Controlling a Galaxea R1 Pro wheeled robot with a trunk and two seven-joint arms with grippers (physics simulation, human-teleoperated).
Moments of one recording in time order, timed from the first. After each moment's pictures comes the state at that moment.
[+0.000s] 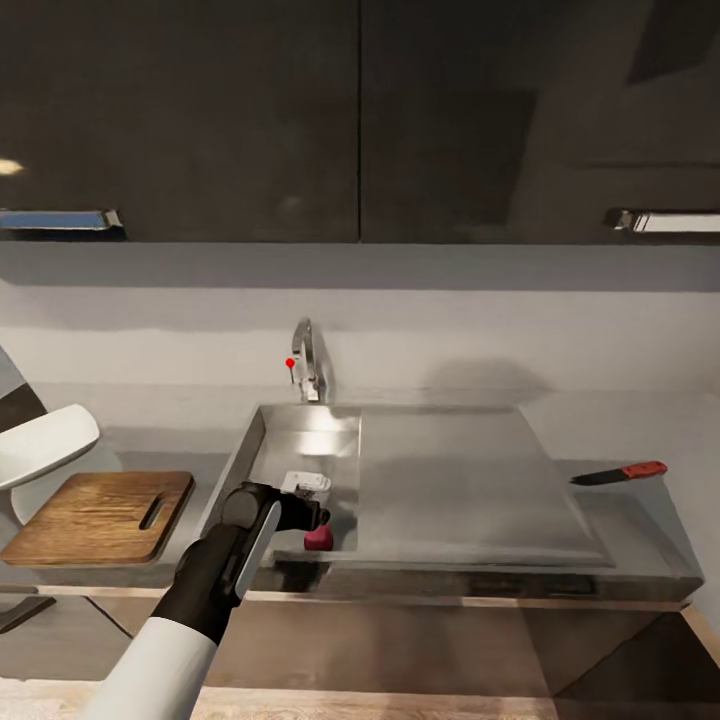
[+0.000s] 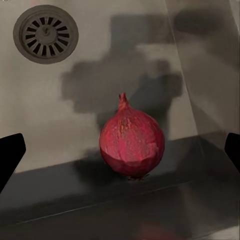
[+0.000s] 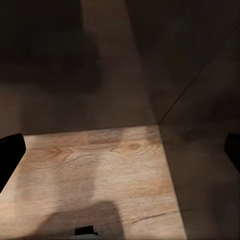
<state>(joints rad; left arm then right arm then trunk) -0.62 -0.11 -0.18 -1.16 0.05 1.01 -0.02 0.20 -0.11 0.35 -0.65 -0.24 -0.68 -0.39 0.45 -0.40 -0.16</state>
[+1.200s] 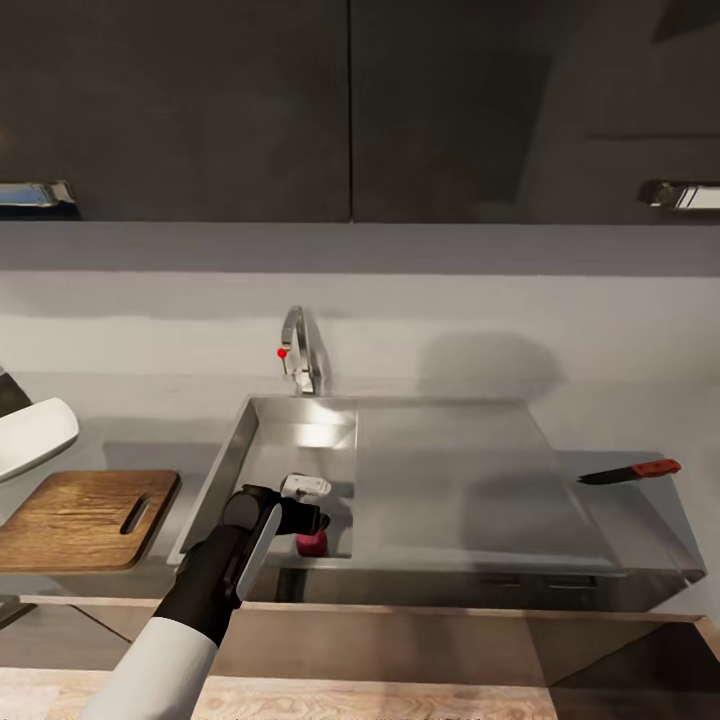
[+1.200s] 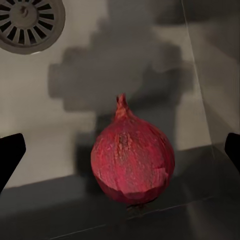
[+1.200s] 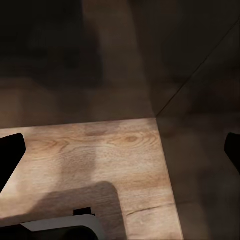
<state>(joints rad) -0.62 -0.11 -0.18 -1.13 0.05 1.00 -0.02 0.20 -0.11 0.35 -0.65 -0.24 -0.68 -0.39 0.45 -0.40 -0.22</state>
